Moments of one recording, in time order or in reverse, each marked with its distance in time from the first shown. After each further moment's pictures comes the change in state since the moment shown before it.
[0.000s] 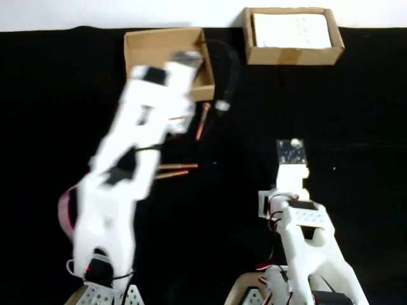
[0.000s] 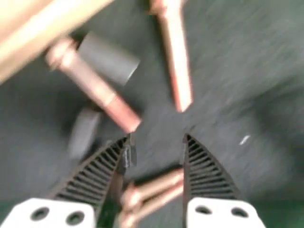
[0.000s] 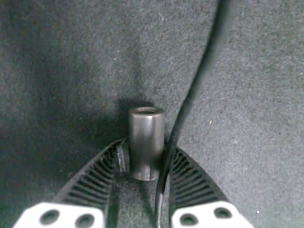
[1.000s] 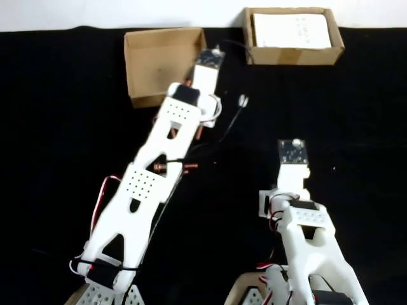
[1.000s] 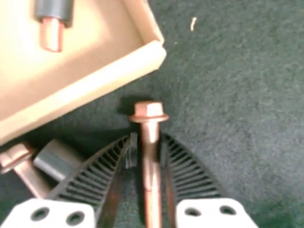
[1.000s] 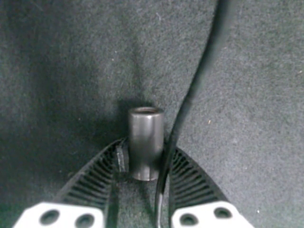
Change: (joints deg) left arm 1.5 28.0 -31.8 -10.5 9.5; right arm 0.7 0.0 0.1 0.0 0.0
